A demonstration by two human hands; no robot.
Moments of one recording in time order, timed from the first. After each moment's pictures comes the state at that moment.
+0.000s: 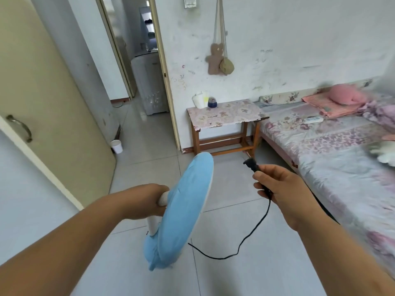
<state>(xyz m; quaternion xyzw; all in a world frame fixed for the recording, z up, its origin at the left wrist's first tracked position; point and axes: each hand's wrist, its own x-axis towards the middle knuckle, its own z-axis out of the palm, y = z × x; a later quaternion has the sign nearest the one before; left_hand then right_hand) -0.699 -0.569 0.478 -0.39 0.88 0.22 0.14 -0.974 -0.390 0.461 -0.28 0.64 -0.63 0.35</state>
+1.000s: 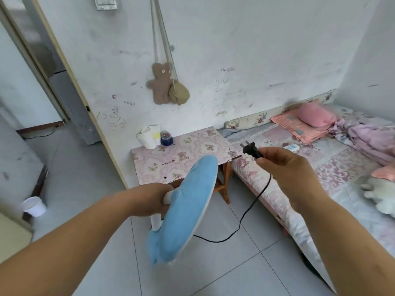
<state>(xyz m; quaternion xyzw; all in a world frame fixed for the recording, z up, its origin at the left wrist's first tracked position) -1.136 -0.981 0.482 -0.26 0.92 0.23 0.17 -1.362 -0.752 0.511 -0.29 0.69 -0.64 0.16</state>
